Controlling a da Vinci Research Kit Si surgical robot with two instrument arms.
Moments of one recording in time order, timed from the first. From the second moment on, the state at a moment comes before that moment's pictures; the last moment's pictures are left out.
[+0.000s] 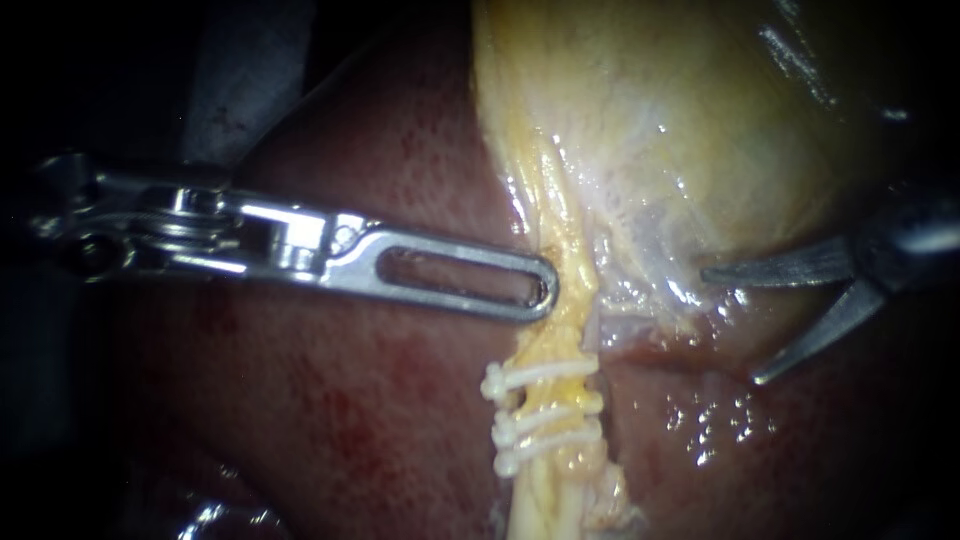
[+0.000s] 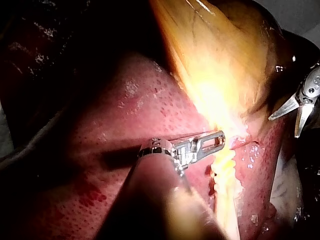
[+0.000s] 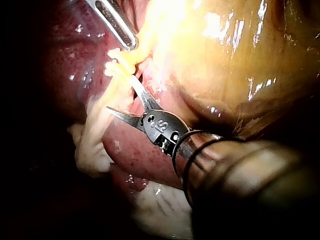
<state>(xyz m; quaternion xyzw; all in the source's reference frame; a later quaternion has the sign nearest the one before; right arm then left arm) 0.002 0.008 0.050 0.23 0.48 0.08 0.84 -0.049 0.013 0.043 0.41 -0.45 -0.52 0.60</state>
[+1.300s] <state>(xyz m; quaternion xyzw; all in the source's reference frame) 0.004 0.007 0.051 0.27 0.42 0.15 0.85 -0.044 0.014 0.038 0.41 -0.45 -0.53 0.59</state>
